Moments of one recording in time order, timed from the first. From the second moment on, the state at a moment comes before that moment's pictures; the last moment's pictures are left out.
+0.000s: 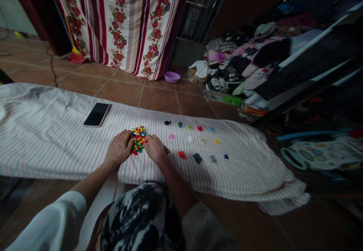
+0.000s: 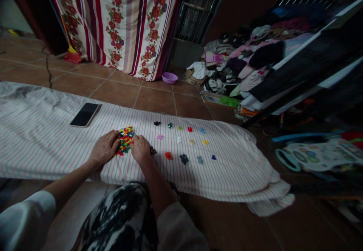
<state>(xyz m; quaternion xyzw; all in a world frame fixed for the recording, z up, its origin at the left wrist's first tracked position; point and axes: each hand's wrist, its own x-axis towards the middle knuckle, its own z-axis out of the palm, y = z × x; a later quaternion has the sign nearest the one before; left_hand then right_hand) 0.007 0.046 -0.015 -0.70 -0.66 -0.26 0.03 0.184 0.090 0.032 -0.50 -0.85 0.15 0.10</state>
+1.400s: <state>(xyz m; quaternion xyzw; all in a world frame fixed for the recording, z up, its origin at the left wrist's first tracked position) 0.002 0.047 -0.021 -0.72 -0.64 -0.27 0.06 0.366 0.192 0.026 -0.62 -0.67 0.12 0.38</state>
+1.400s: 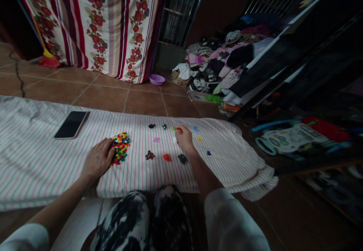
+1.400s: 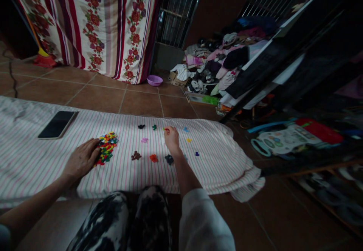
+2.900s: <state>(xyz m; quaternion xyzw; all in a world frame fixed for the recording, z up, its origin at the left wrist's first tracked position) -0.002 0.048 -0.024 -0.73 -0.63 -0.25 0.08 0.418 0.242 -0.001 -0.70 -0.64 0.06 0.30</state>
